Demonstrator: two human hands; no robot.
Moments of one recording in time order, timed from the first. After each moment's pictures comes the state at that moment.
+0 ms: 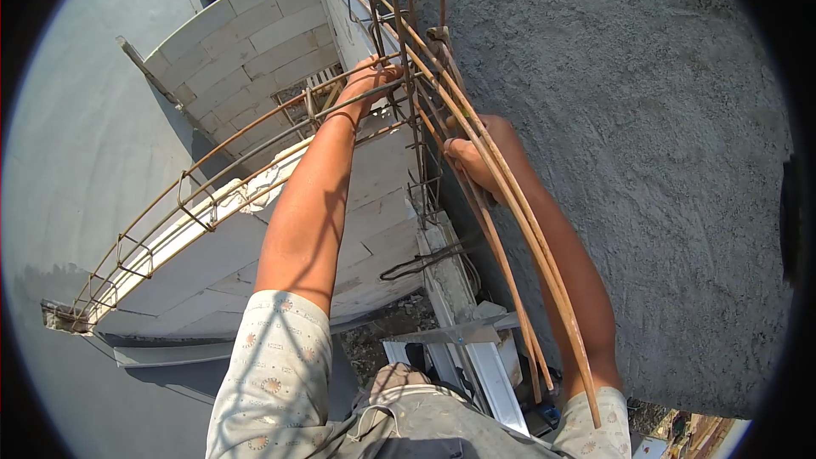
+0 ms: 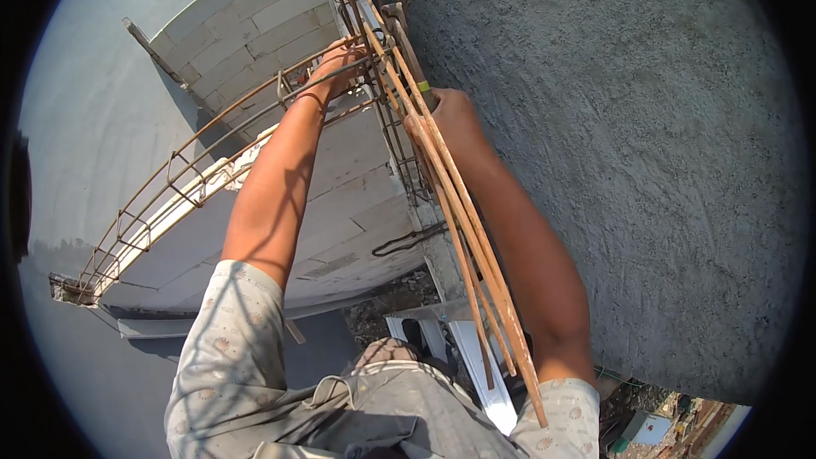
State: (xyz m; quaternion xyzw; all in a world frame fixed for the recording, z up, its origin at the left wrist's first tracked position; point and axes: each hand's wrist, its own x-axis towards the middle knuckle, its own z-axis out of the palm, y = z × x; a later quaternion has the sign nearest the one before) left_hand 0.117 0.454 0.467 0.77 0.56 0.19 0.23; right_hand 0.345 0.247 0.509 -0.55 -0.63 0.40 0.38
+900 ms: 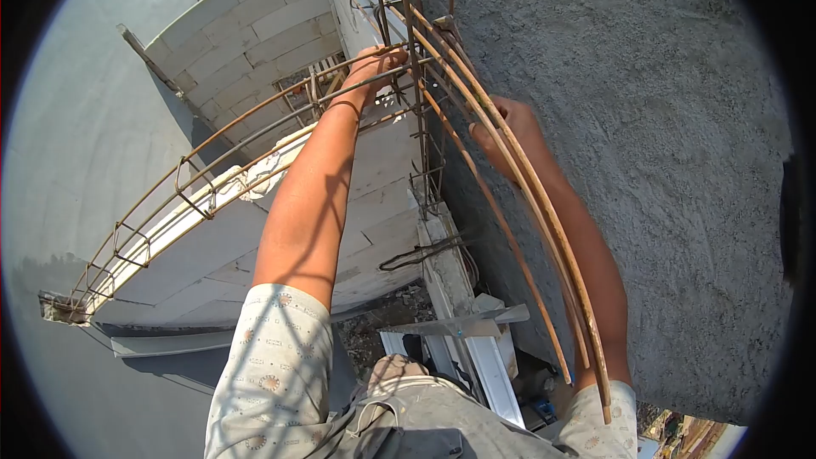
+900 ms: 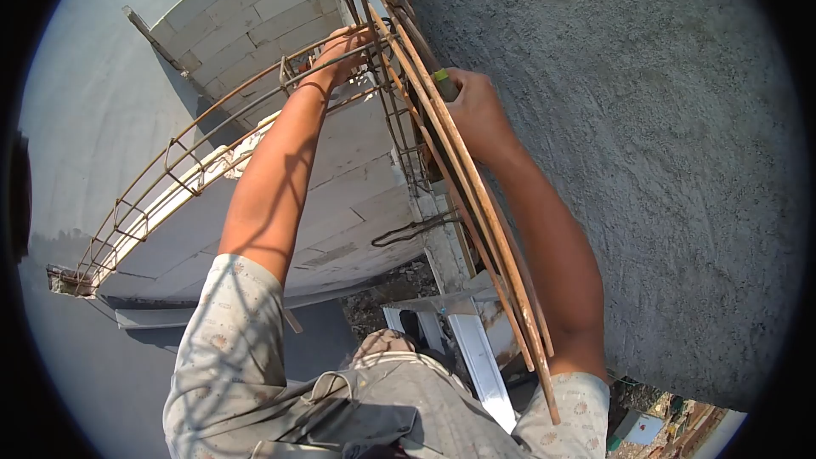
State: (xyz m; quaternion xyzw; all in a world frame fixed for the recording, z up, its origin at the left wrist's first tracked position) left_hand 0.120 0.419 0.491 0.82 0.52 0.19 0.13; right_hand 0.359 0.255 0.513 -0.54 -0.67 0.30 0.41
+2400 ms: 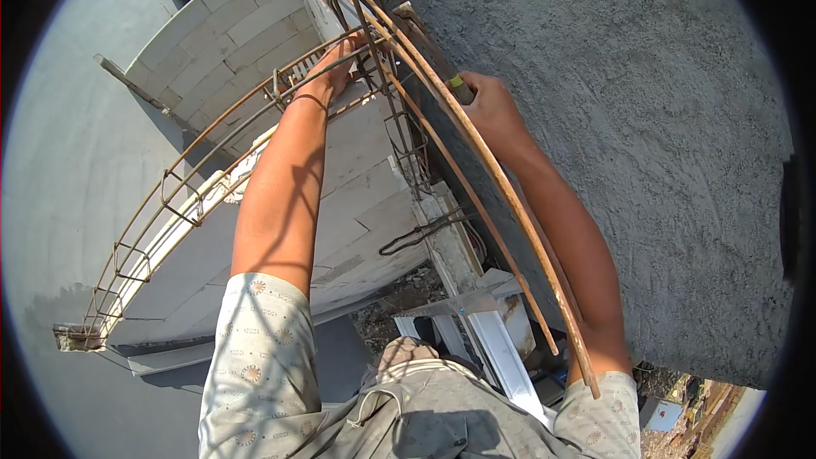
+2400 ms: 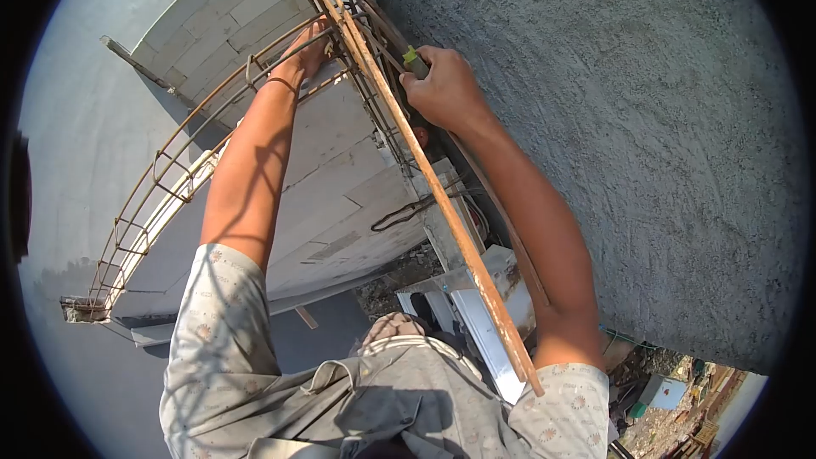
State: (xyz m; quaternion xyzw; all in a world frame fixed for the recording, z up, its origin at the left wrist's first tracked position) left_hand 0.102 0.441 0.440 0.84 0.38 0.32 0.22; right_hand 0.370 0.246 0.503 -0.58 -0.65 0.30 0.39
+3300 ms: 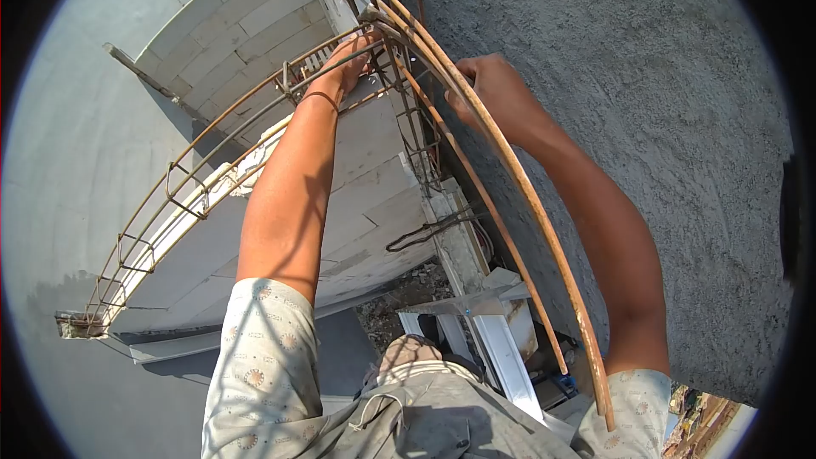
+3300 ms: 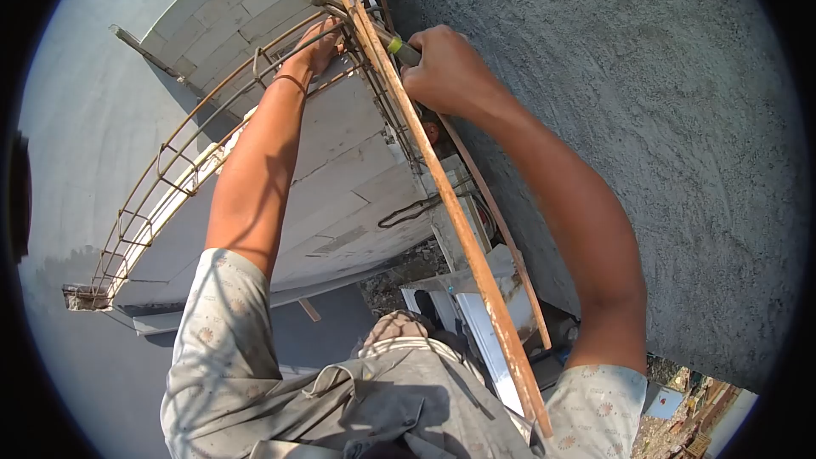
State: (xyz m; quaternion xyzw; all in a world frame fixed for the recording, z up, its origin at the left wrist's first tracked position) left_hand 0.123 0.413 0.465 0.67 0.55 0.33 0.39; right_hand 0.361 0.250 0.538 -0.56 -0.73 0.26 0.30
